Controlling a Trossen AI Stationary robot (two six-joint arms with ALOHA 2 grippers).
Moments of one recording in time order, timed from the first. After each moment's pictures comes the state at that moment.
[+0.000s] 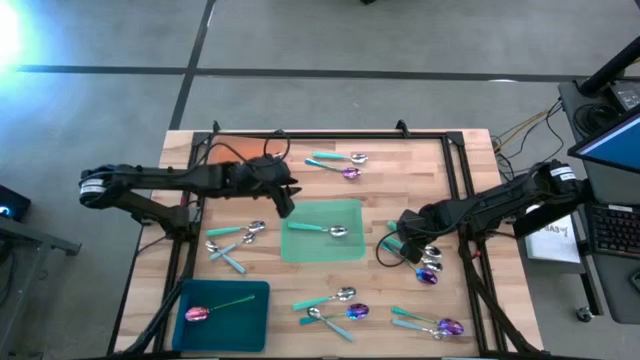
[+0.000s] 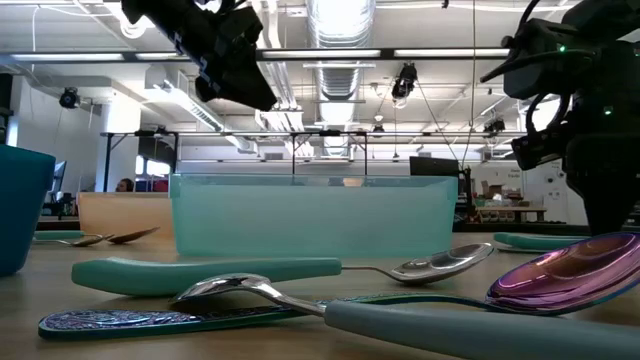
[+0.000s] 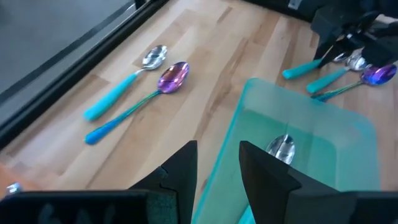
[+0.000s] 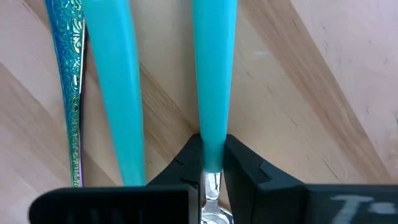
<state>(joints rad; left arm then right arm) 0.14 1.26 0.90 -0.26 -0.20 -0.26 0.16 1.28 0.54 -0.70 0.00 0.79</state>
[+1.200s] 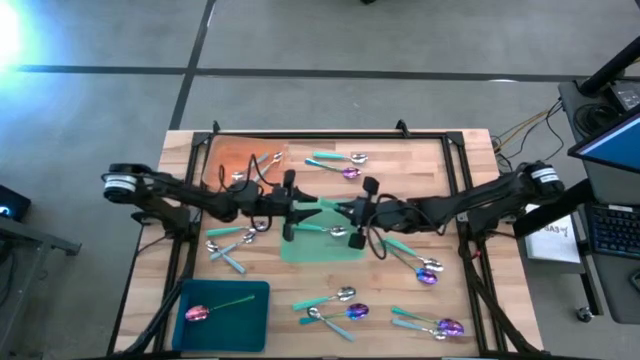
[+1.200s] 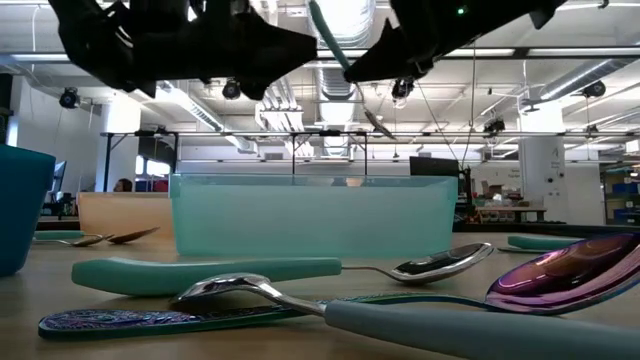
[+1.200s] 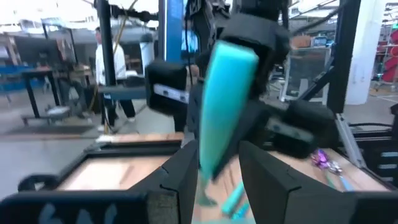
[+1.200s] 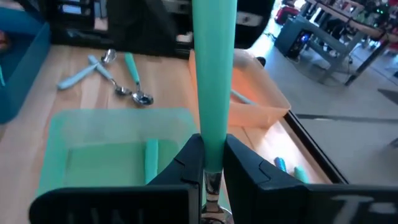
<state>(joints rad) 0.04 1.50 0.54 1.06 0.06 0.04 0.16 1.45 0.85 0.24 0.47 -0.11</state>
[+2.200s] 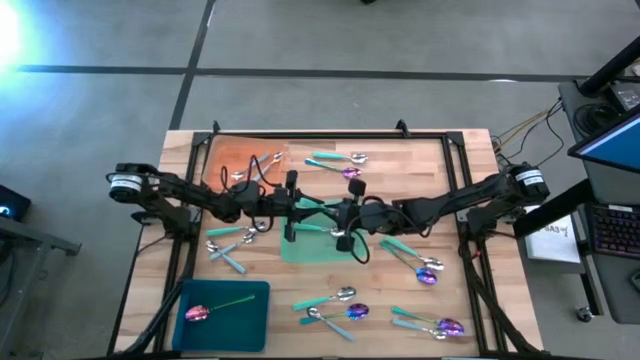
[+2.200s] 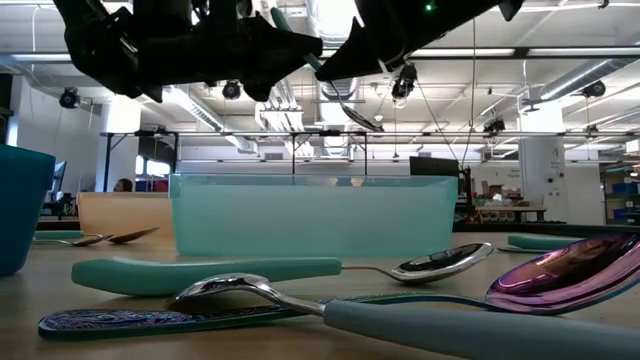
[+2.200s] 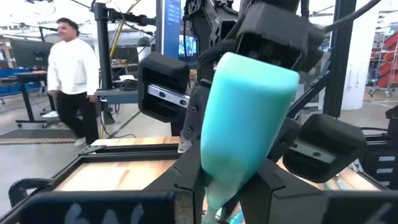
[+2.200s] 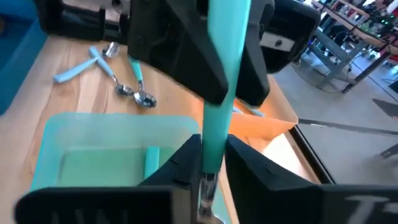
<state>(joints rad) 0.04 1.54 0.55 1.12 0.07 0.03 0.16 1.56 1.00 0.17 0.47 -0.17</state>
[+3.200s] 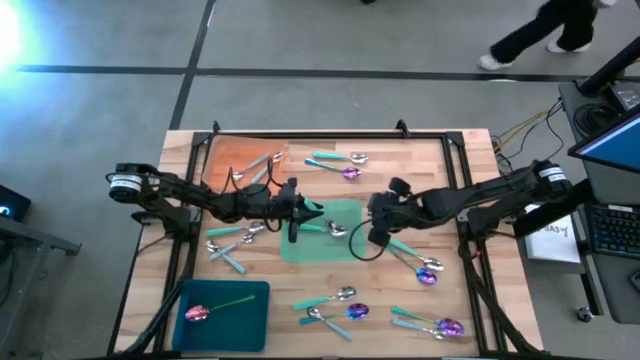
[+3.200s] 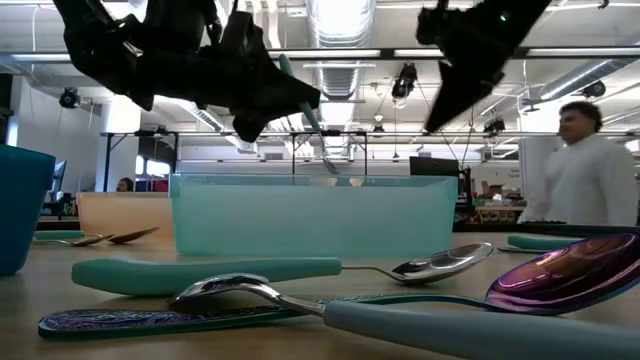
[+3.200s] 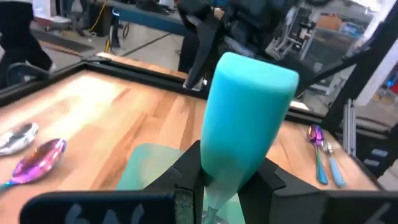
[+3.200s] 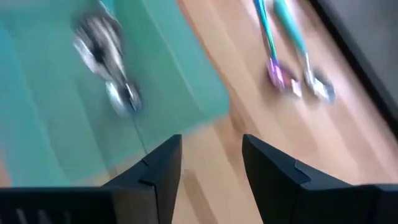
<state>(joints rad) 0.04 1.54 0.54 0.88 0.00 -0.25 0.16 1.37 0.99 -0.69 0.46 0.42</state>
